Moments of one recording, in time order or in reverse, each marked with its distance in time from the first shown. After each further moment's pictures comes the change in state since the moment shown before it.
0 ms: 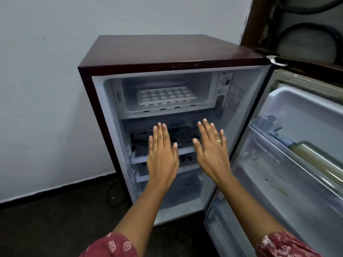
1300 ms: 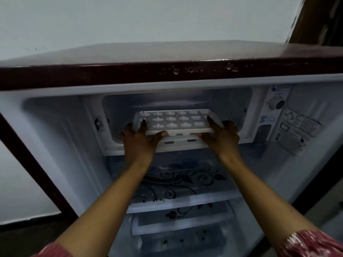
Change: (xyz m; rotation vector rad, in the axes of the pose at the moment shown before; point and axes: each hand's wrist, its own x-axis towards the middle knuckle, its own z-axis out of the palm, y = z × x) left_hand 0.194 -0.092 0.056 -0.144 0.051 -0.402; right_hand 0.219 0.047 0.103 0.377 -0.131 0.142
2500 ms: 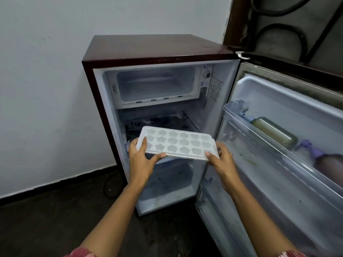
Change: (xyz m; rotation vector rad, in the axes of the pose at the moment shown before) left_hand -0.282 -0.008 -0.125 -0.368 -0.249 0.088; right_hand -0.342 -0.015 -0.103 0.491 0.116 0.423
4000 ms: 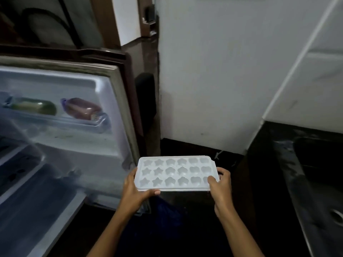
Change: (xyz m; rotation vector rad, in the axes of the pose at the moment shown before) left_hand -0.372 0.149 0.210 -0.263 -1.073 0.164; right_hand -0.402 0.152 -0.341 0.250 1.076 0.473
